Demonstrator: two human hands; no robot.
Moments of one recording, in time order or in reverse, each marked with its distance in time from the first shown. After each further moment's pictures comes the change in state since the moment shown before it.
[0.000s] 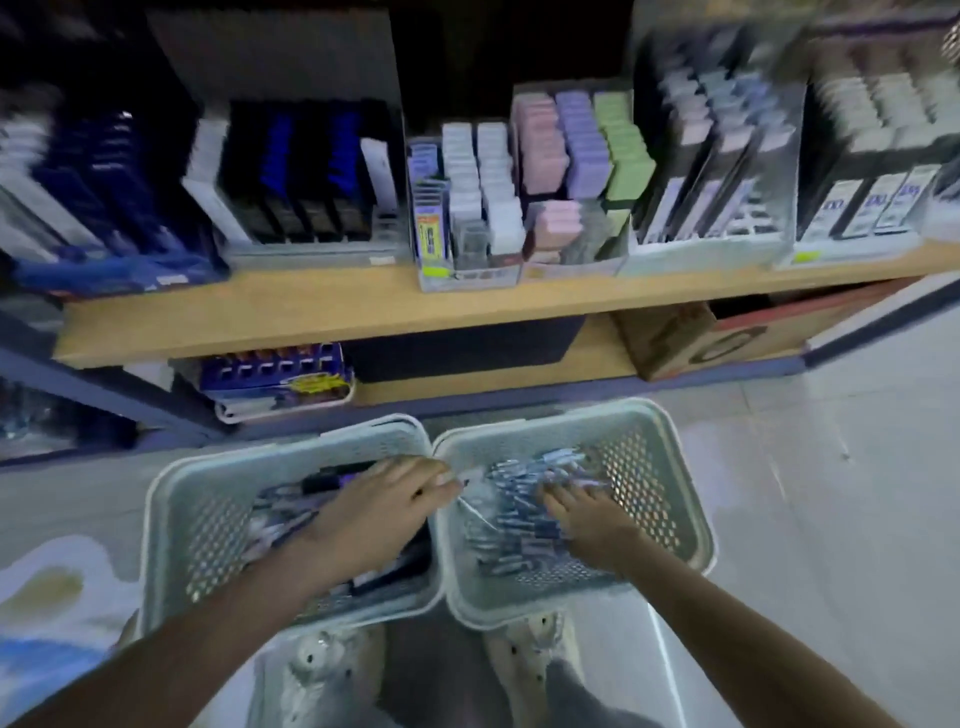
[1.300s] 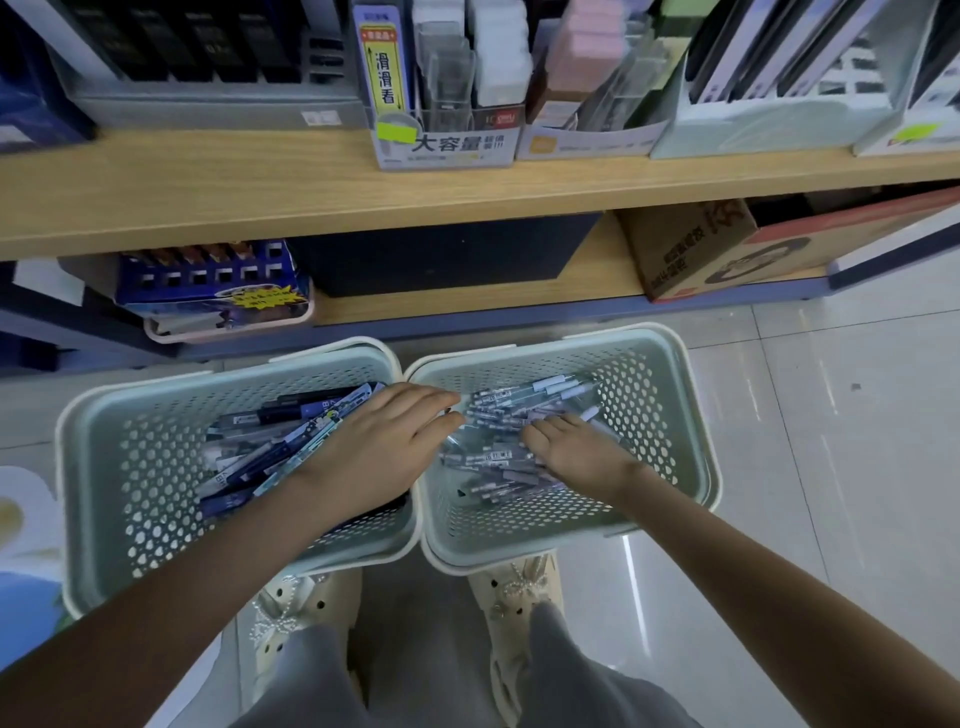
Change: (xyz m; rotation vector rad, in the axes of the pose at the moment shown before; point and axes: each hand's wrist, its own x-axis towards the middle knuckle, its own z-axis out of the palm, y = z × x) left_hand 0.023 0.013 0.039 -0.055 0.147 0.048; right_hand 0.013 0.003 0.006 -0.096 0.260 -0.245
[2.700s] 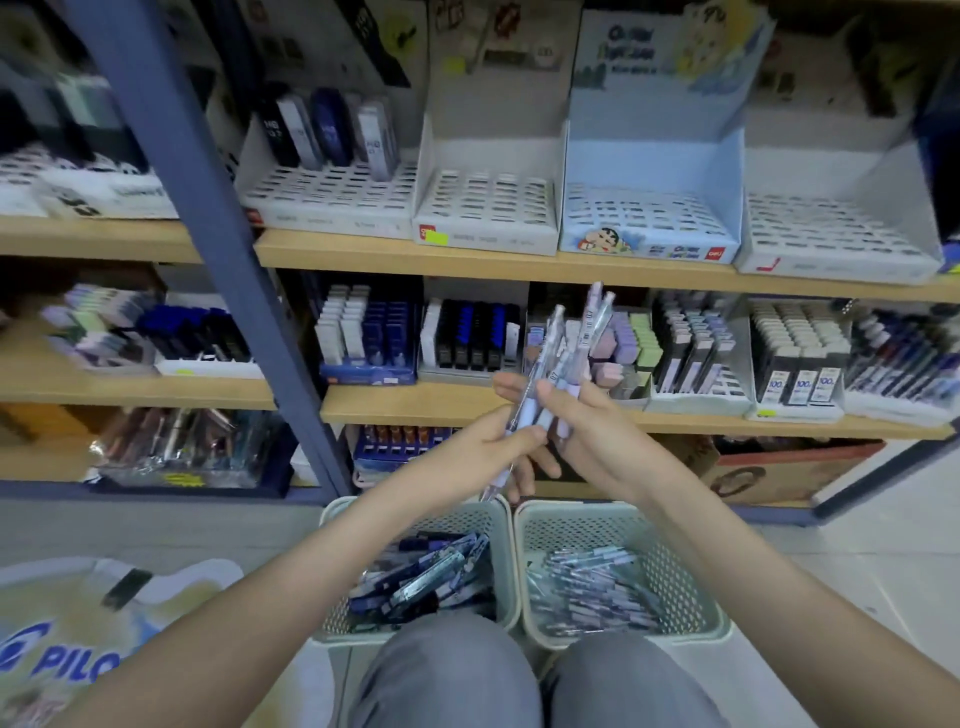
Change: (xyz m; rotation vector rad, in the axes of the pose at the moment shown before) left_hand 0.003 0.077 -0.309 -1.286 0.095 -0.560; right_hand -0.071 -0.144 -0.367 1.784 0.475 -0.132
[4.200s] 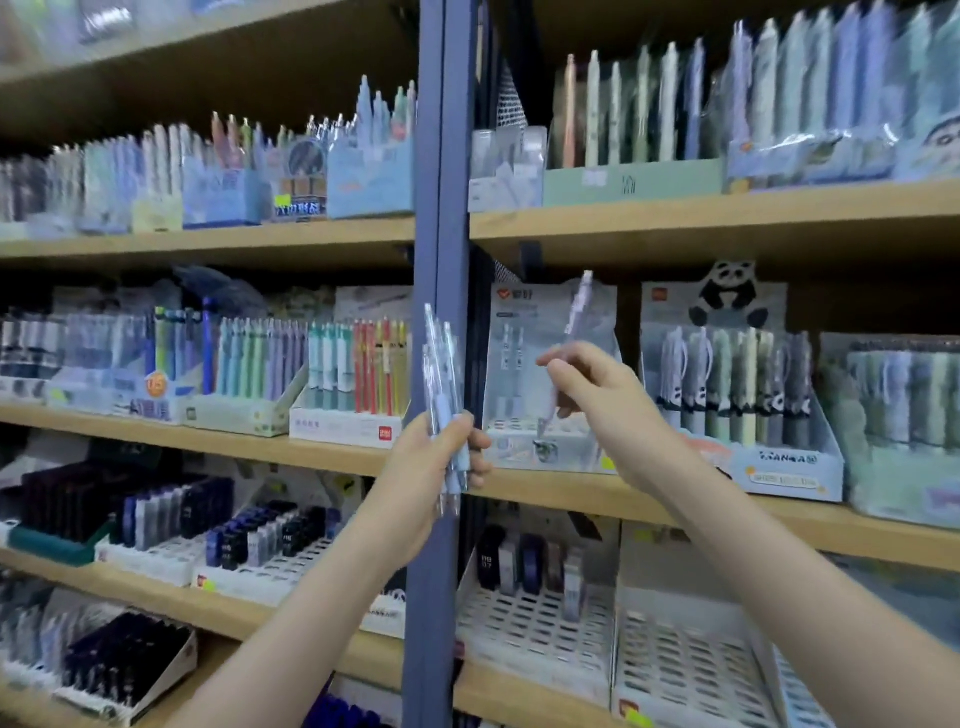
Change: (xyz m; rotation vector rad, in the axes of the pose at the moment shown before) left_hand -0.088 0.265 -0.220 -0.216 0.796 0.679; right_hand 0.146 -0.312 0.211 -0.601 0.023 -0.869
